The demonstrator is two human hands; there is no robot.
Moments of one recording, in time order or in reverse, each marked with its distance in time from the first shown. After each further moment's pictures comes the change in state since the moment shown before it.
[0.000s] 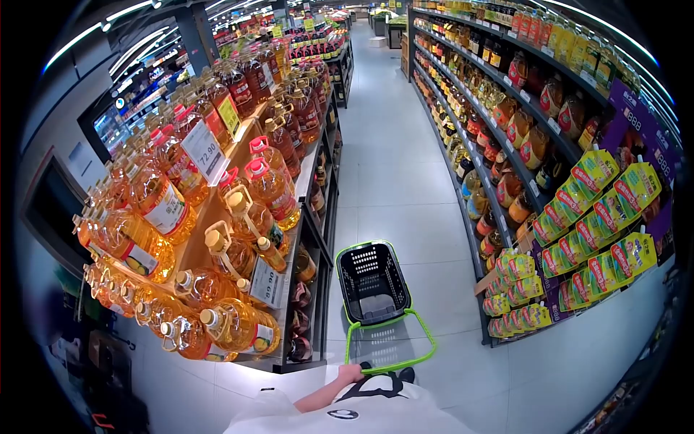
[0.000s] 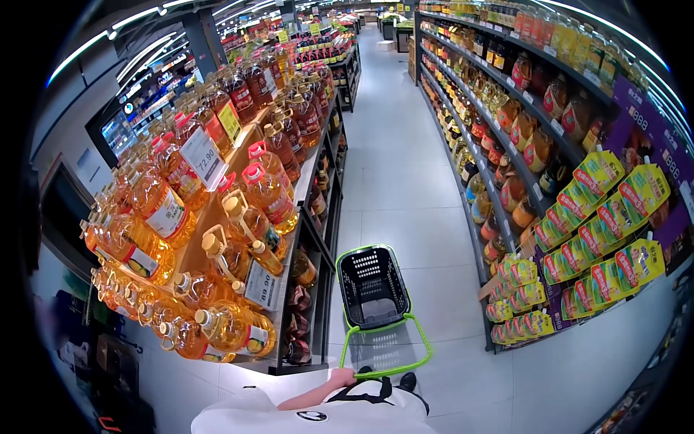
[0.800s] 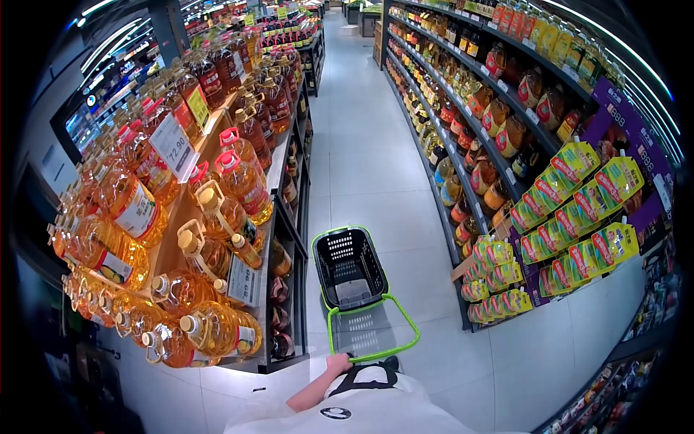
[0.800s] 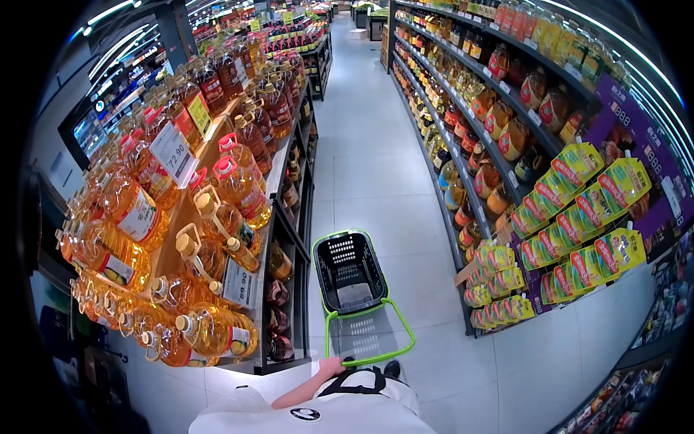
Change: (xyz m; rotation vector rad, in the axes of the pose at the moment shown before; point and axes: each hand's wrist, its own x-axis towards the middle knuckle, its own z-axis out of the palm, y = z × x) left_hand 0.015 0.008 -0.013 -0.086 -0.019 -0.061; right_hand -0.015 0.011 -0.006 -0.026 -0.017 0.064
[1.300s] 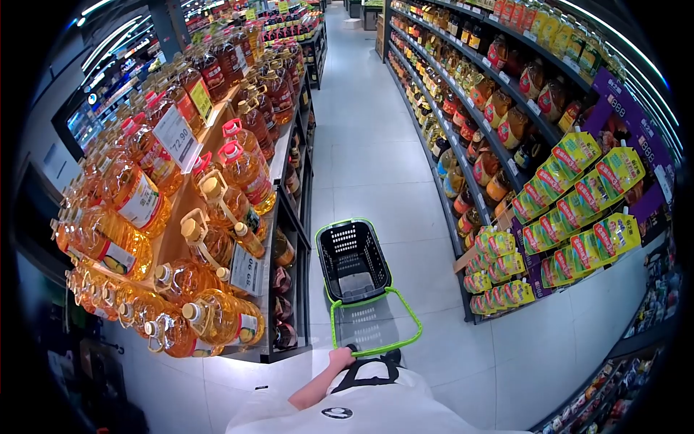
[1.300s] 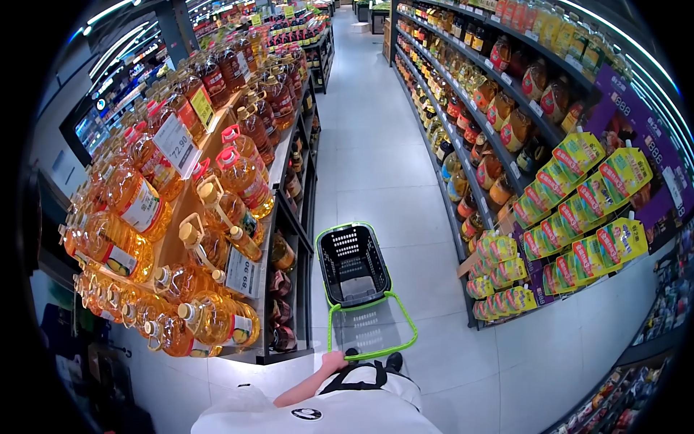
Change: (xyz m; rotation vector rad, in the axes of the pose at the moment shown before) left_hand -0.012 0.000 0.018 -0.007 0.063 -0.028; right_hand -0.015 0.018 0.003 0.005 -0.017 -0.014
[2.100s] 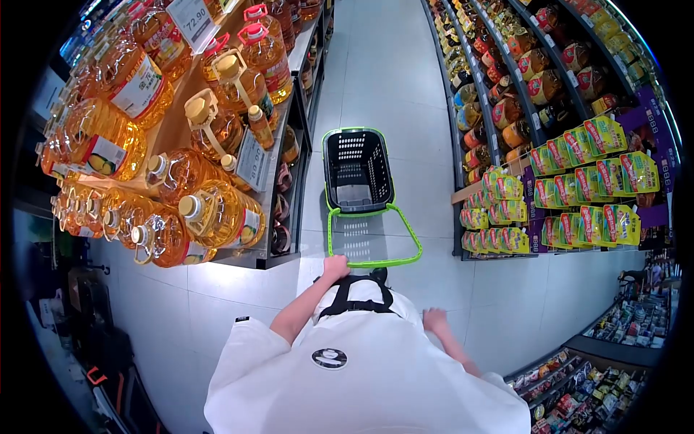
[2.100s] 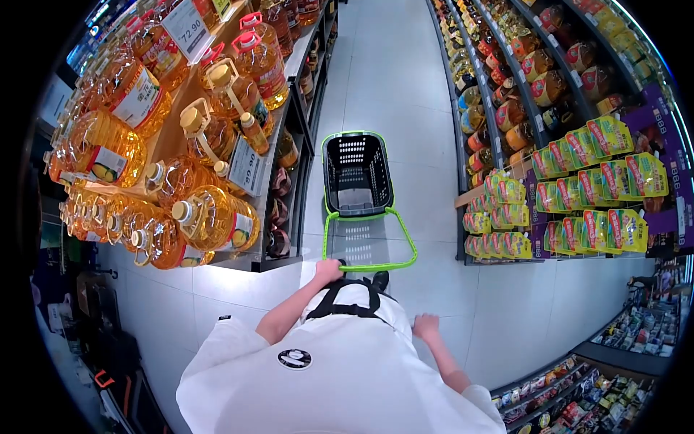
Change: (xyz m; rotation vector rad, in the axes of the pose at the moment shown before) left_hand -0.002 -0.030 0.003 -0.069 0.158 0.109; right_hand -0.022 -0.007 -0.051 -1.093 -0.427 -0.432
